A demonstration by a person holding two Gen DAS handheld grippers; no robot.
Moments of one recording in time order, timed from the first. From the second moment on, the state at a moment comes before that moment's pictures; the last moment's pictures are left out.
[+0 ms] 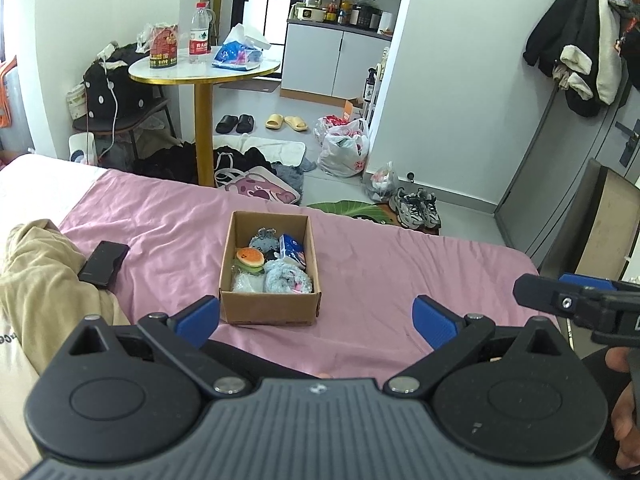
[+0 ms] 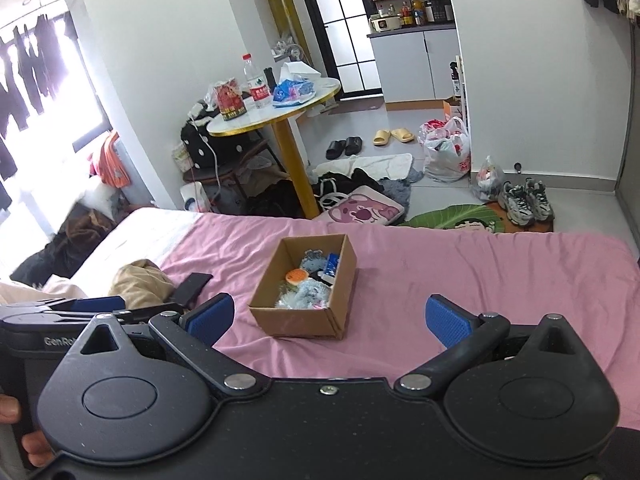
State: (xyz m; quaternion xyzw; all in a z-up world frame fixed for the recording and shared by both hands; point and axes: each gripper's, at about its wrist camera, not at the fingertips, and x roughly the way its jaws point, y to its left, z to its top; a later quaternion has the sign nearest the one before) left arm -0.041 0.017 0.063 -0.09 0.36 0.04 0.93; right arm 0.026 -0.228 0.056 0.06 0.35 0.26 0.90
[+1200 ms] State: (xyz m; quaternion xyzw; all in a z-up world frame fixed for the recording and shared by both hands) left arm -0.041 0.011 0.048 -0.08 0.38 0.06 0.92; right arm 0.026 -0.223 0.041 0.04 0.36 0.25 0.90
